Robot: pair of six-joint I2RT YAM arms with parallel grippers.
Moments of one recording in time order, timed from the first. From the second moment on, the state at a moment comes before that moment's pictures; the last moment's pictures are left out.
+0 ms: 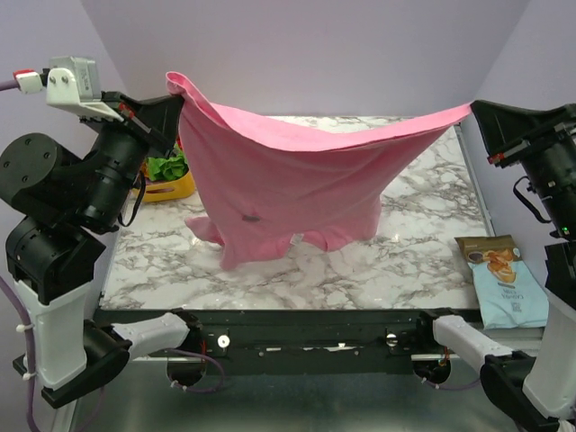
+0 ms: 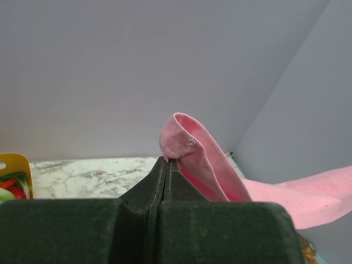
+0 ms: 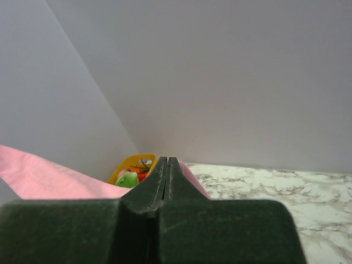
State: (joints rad) left arm -0.62 1.14 2.14 -0.77 -0.29 -0.26; right arm 0.12 1.01 1.95 -0.62 -0.24 0.43
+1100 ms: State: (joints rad) left arm -0.58 1.16 1.92 -0.79 -0.27 -0.37; right arm 0.12 0.96 1.72 -0.58 -0.26 0.38
